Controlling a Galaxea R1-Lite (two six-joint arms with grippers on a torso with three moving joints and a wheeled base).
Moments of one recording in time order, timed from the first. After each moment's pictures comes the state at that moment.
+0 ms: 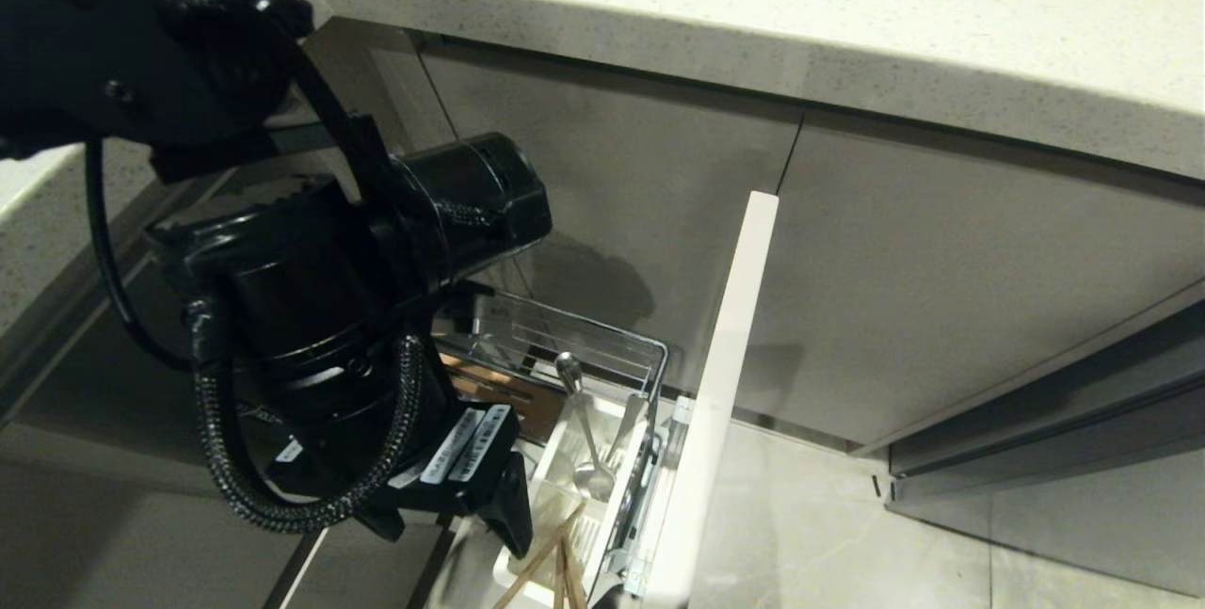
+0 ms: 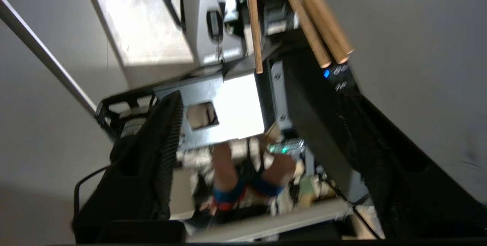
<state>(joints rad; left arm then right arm) -0.82 1.83 -1.87 1.52 -0.03 -0.56 0.00 0.00 0.00 -0.08 0.00 0.02</state>
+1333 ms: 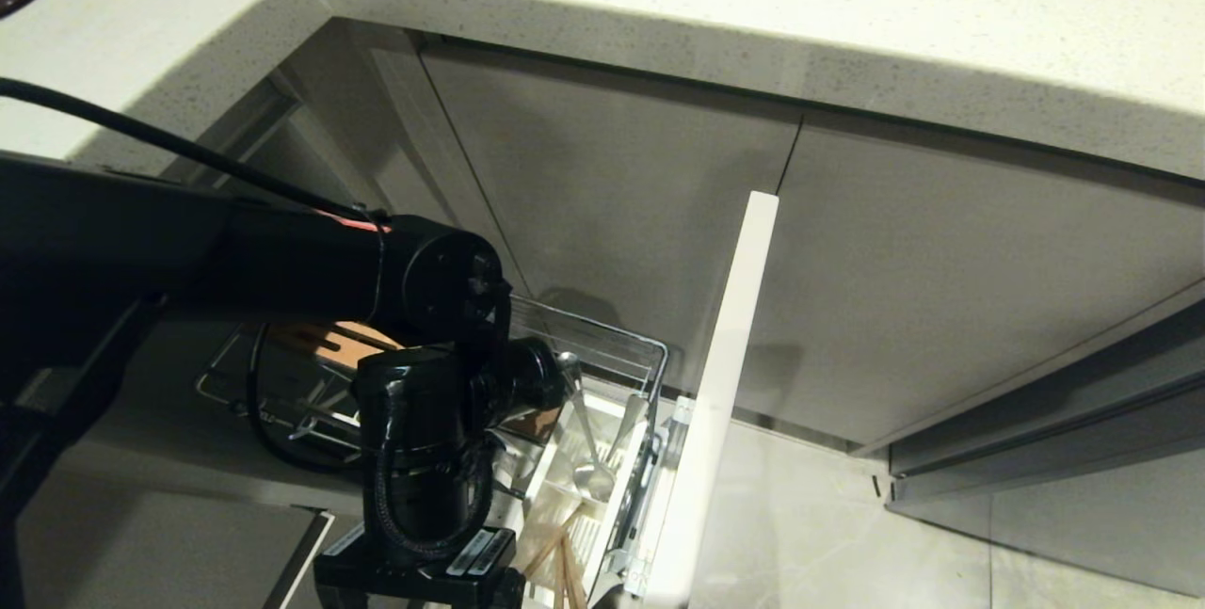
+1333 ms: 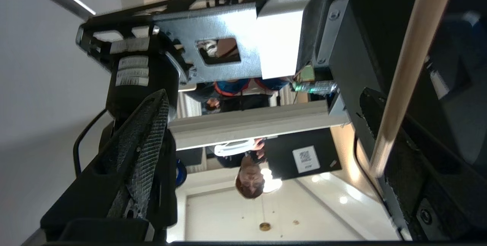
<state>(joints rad) -0.65 2.03 -1.53 1.46 -0.21 -0.41 0.00 0.00 0.00 -0.08 0.00 0.02</state>
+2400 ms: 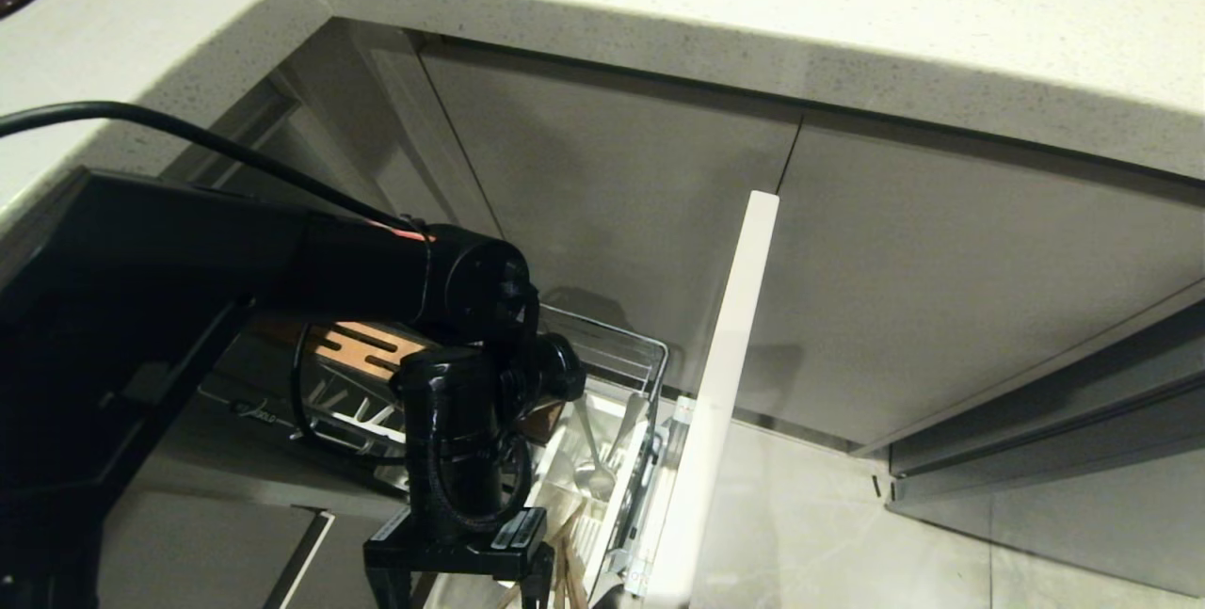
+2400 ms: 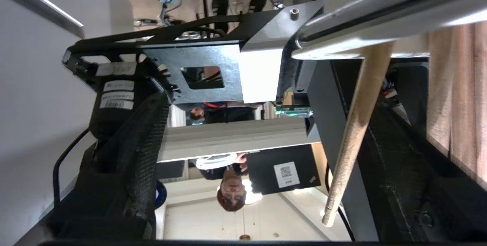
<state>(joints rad) -0.65 2.10 -1.60 1.43 -0.22 -0.47 0.00 0.00 0.00 -0.08 0.00 0.02</state>
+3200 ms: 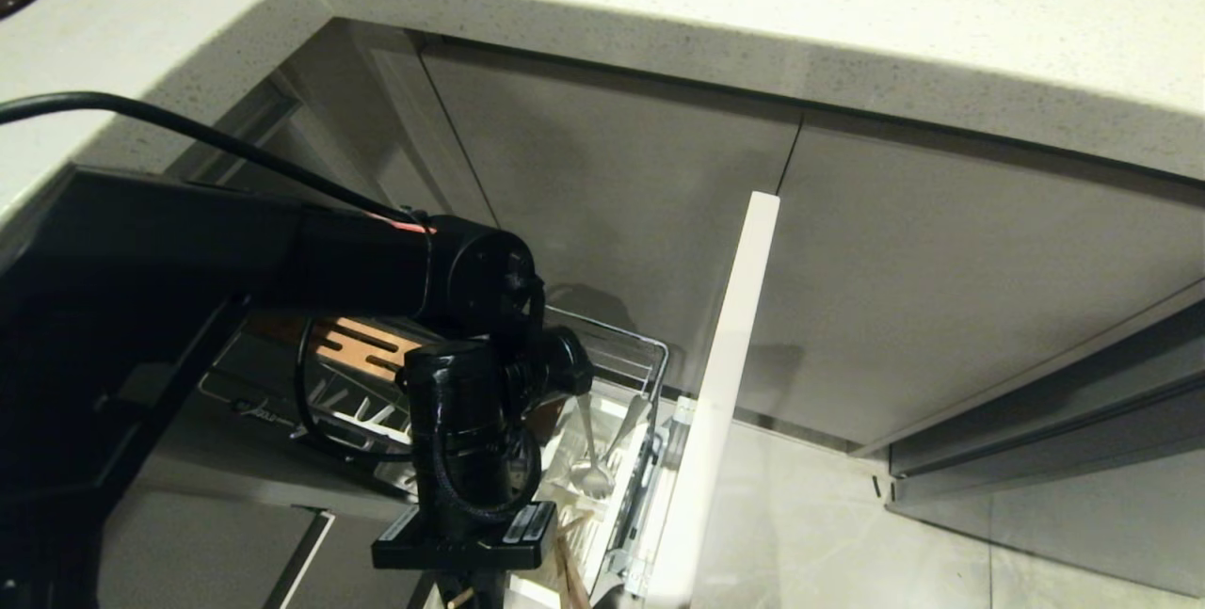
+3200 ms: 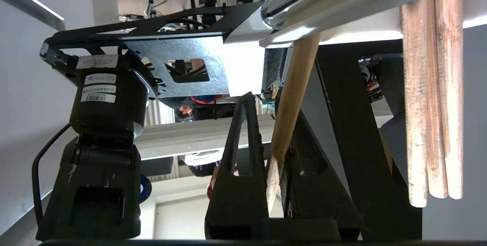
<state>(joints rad) -0.67 2.10 -1.64 1.44 -0.25 -0.52 0.00 0.00 0.00 -0.08 0.00 0.02</state>
